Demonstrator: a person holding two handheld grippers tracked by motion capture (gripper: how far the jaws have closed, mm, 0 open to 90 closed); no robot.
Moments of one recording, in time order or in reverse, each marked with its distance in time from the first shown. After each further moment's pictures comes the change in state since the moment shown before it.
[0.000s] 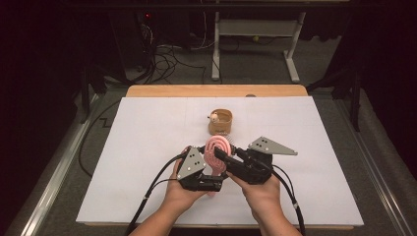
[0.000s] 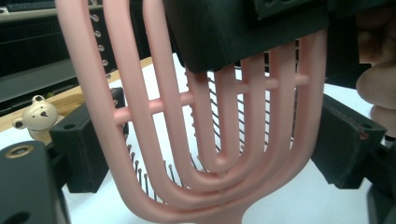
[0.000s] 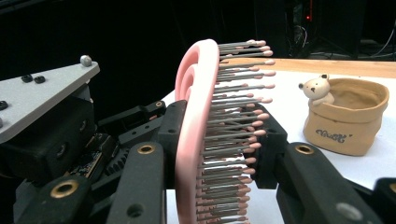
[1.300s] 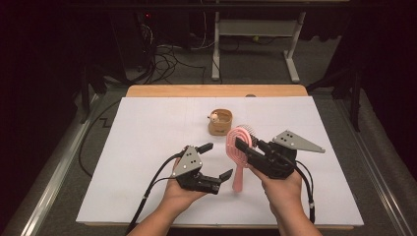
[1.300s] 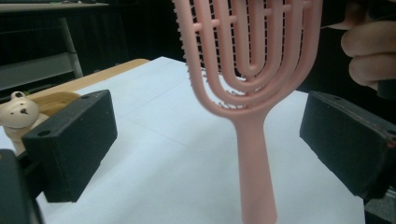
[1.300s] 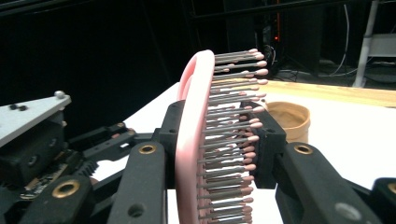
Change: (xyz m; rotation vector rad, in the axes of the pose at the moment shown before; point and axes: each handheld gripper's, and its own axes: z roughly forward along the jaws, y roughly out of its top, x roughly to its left) left arm 0.007 -0.003 -0.006 -0.024 -0.048 -0.044; right arm -0.024 0.019 -0.036 -0.057 -0.101 -0.032
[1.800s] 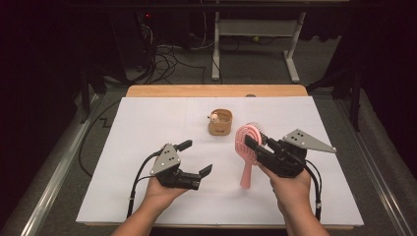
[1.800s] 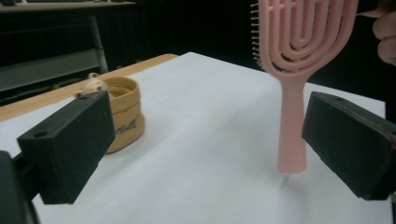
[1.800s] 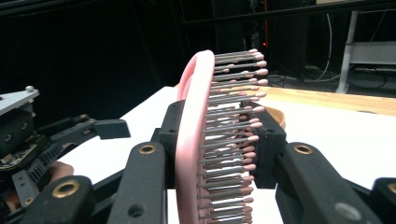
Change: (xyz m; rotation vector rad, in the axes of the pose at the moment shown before) left arm 0.030 -0.012 -0.039 0.009 0.088 -0.018; right arm -0.016 0.002 -0.011 -0.022 -0.036 -0.011
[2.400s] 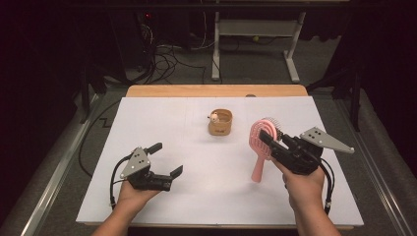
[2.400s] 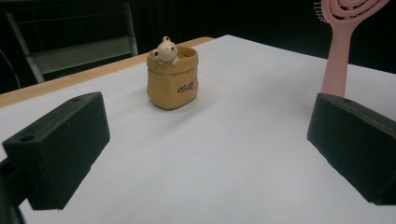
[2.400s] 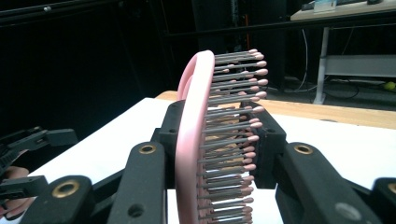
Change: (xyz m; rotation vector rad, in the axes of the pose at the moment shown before) left arm 0.036 -0.031 -0.051 0.025 0.082 -0.022; right arm -0.025 0.004 -0.016 -0.049 -0.061 -0.007
